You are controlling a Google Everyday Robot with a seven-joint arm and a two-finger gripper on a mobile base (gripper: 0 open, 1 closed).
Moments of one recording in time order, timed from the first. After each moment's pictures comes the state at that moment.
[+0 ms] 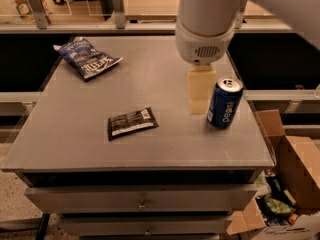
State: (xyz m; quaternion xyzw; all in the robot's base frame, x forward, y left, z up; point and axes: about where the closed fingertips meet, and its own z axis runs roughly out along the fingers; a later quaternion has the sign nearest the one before) arm 0.501 -0.074 0.954 -0.72 0.68 -0.12 0.12
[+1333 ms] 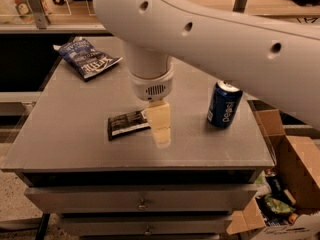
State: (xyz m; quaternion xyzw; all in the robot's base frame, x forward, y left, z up) arm 0.494 0.006 0.862 -0.78 0.62 -0.08 0.04
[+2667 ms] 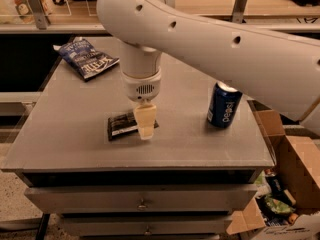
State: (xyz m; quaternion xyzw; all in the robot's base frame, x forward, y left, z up) arm 0.509 0.038 0.826 -0.79 0.61 0.01 0.02
